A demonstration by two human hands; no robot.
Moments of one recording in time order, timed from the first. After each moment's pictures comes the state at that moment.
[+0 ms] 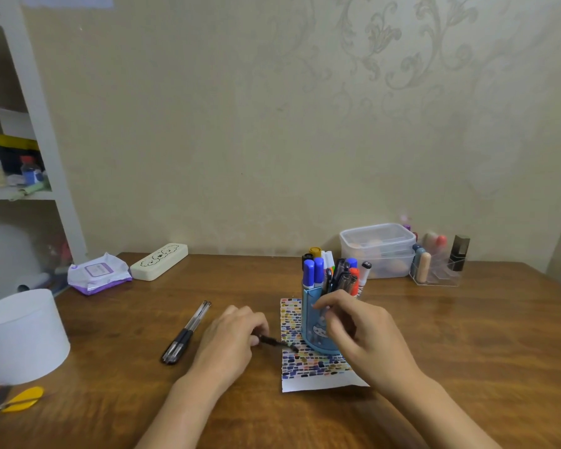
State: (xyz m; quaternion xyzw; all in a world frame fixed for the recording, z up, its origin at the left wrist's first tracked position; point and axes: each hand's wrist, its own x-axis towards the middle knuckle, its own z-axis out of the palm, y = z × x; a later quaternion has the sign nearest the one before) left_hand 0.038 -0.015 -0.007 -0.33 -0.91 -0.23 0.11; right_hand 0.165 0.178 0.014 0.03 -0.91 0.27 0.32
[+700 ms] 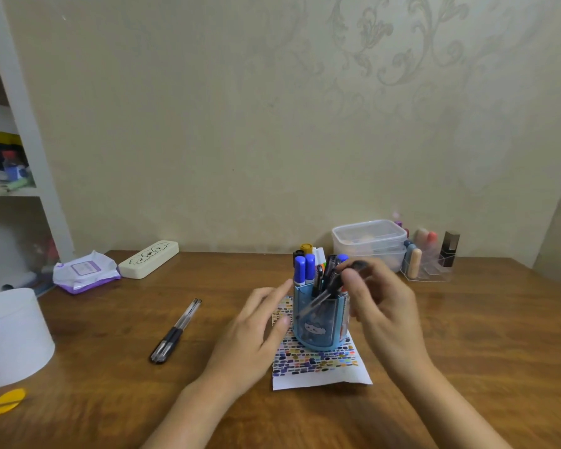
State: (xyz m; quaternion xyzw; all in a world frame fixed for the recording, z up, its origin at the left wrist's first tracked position) left_hand 0.061 0.007 -0.005 -0.43 -0.82 -0.38 0.10; right_hand 0.167 0.186 0.035 0.03 -0.76 0.45 0.47
